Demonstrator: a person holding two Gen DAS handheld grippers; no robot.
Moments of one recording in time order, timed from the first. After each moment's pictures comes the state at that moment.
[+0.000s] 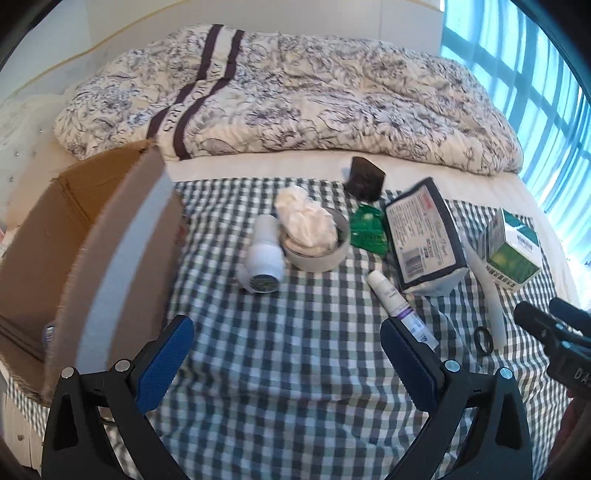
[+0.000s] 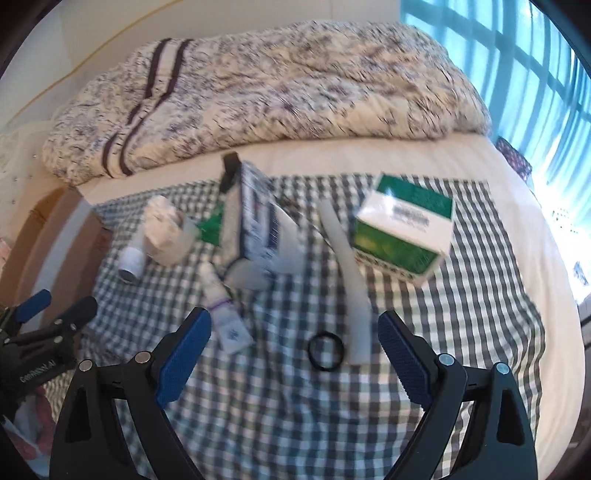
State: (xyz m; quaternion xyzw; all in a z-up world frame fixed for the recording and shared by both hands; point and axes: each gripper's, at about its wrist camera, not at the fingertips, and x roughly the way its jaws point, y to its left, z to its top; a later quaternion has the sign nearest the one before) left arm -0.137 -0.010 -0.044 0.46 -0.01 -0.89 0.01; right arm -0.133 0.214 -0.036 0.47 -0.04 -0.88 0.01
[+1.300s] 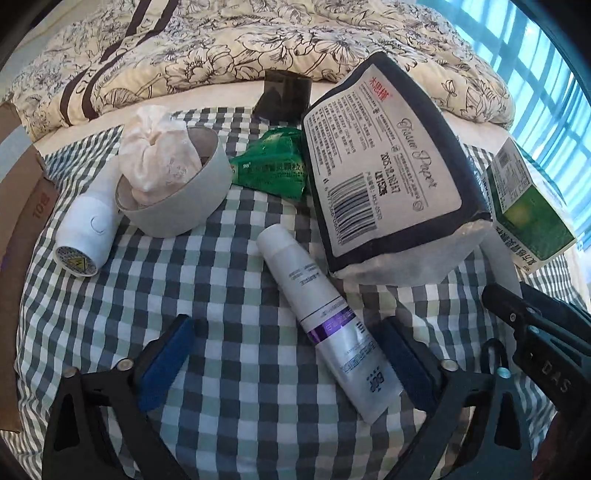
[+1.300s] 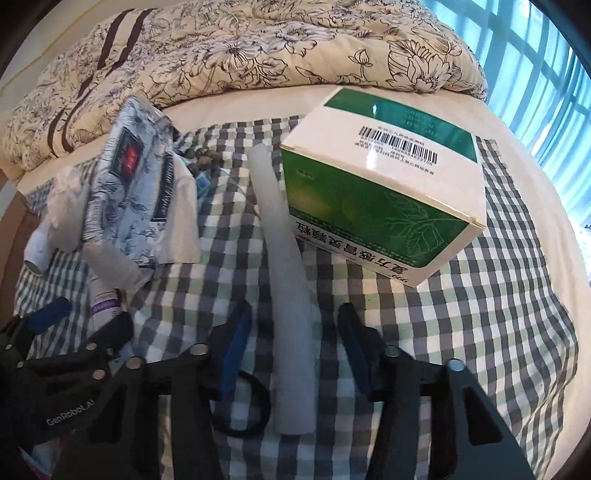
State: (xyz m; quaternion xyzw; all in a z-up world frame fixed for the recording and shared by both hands) left arm -0.196 0.079 -0.149 0.51 0.00 -0.86 -0.05; right arm -0.186 0.254 -0.126 0.51 -0.02 -0.86 -0.04
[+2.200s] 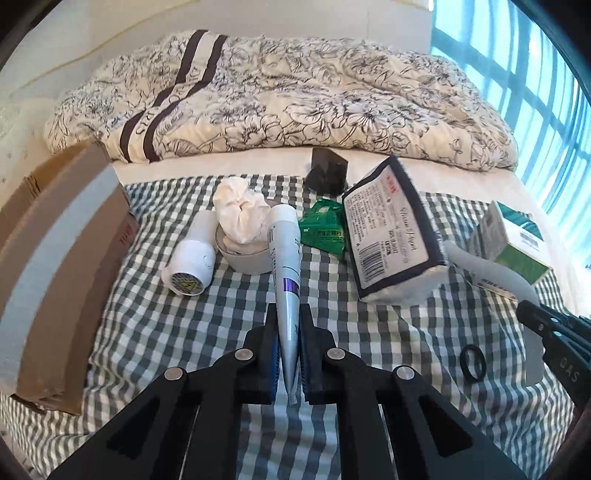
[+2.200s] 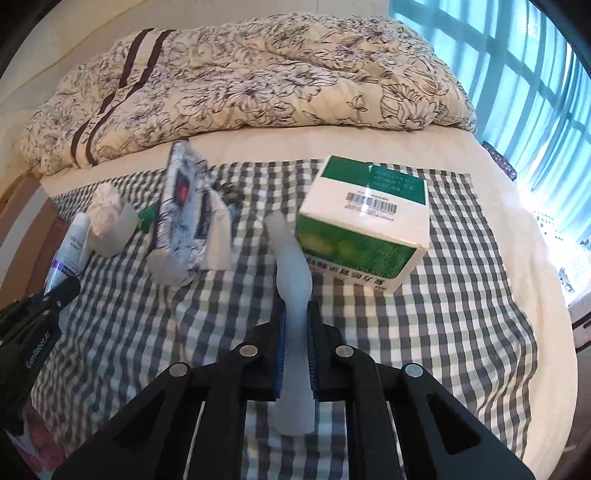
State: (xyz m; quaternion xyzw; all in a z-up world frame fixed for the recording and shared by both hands) left arm -0.148 0.048 -0.079 0.43 0.00 -0.90 0.00; right arm -0.145 0.249 -0.070 0.47 -0.01 -0.88 -0.02
